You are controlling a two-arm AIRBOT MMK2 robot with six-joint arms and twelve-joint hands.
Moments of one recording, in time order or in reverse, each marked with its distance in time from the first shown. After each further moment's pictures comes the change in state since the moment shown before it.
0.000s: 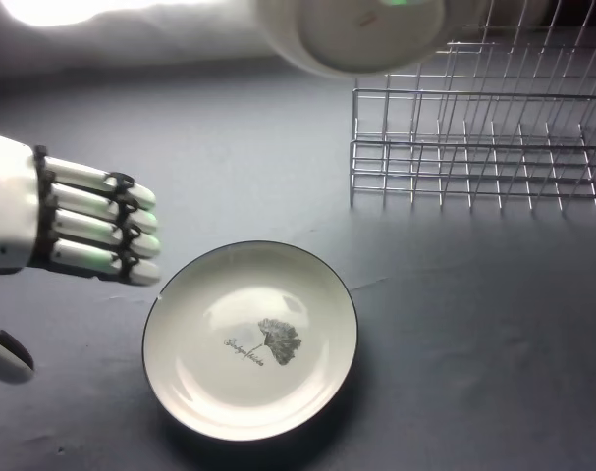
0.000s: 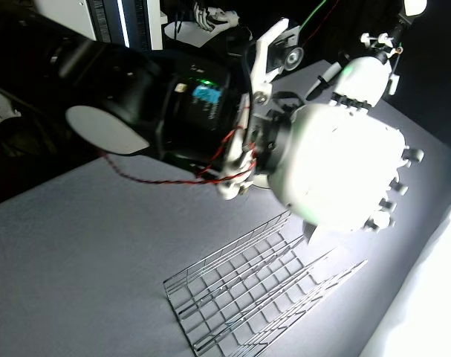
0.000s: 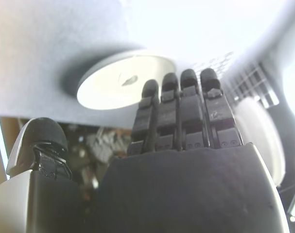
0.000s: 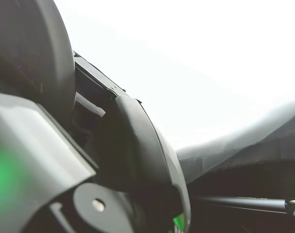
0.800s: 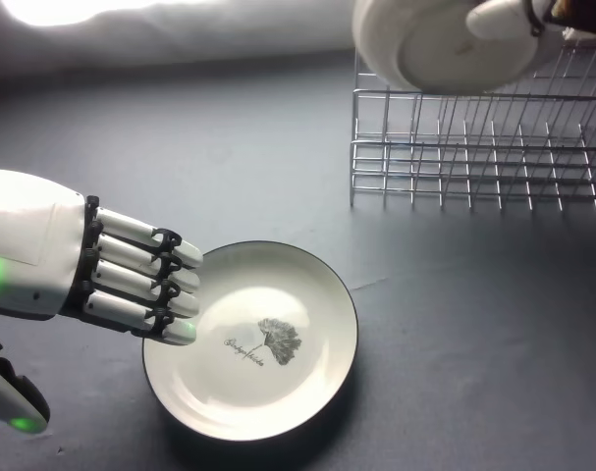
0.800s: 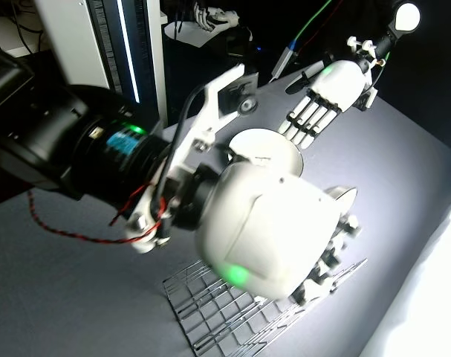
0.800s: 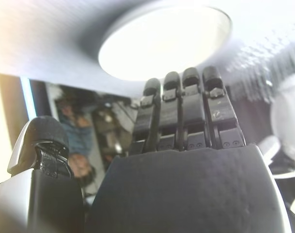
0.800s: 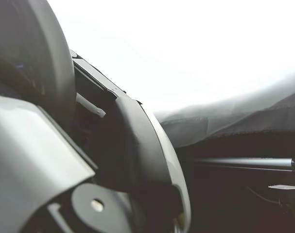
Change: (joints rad) left arm 0.002 -0.089 0.045 0.058 -0.160 -0.064; right arm -0.128 0.100 0.007 0.002 0.050 0.000
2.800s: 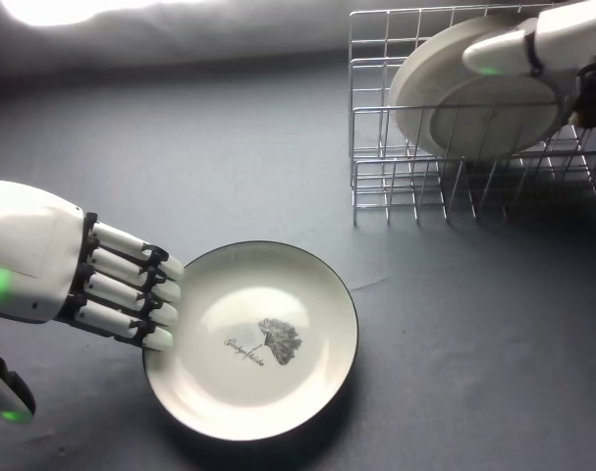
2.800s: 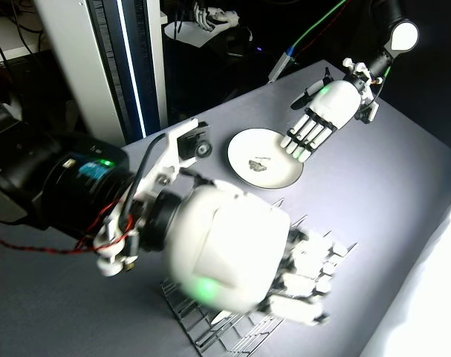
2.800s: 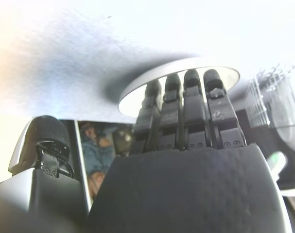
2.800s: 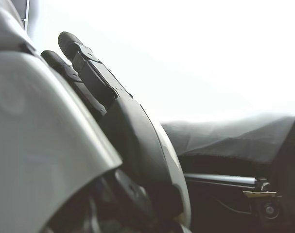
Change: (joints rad) left arm 0.038 -0.088 0.106 0.105 0.010 0.064; right arm -0.105 0.004 0.027 -0.412 0.176 -0.020
